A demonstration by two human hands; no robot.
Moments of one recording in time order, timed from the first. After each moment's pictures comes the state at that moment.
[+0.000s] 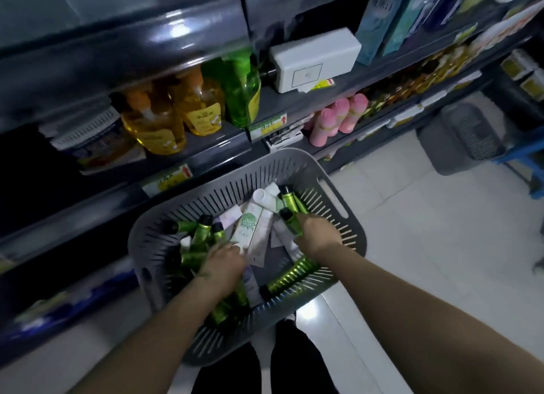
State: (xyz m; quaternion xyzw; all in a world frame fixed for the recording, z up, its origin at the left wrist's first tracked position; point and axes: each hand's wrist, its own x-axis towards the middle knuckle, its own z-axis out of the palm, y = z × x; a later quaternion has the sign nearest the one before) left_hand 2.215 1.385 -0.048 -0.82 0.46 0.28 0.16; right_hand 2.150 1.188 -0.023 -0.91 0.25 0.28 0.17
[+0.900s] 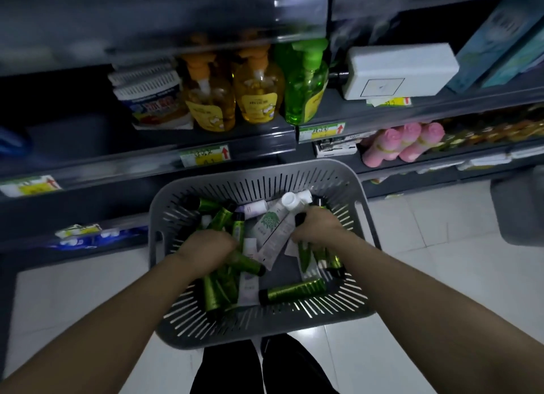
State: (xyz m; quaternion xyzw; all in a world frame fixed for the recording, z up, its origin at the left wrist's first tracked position) left_hand 2.236 1.411 -0.037 -0.86 0.33 0.38 0.05; right_hand 2.221 1.179 -0.028 -0.85 0.22 0.37 0.30
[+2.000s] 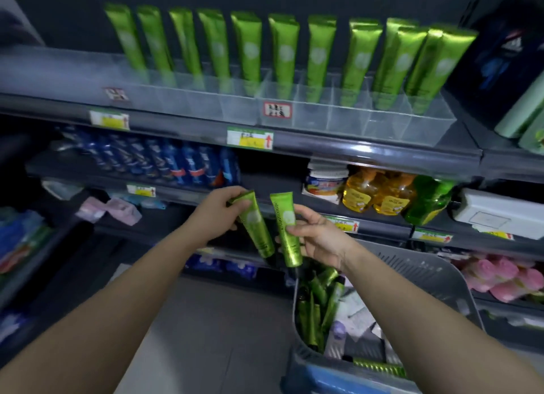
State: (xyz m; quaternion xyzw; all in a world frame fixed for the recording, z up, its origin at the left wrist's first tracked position) left_hand 2.206 1.630 0.183 -0.86 -0.04 0.04 -0.51; right_hand 2.242 1.415 0.128 -0.55 0.00 0.36 0.75
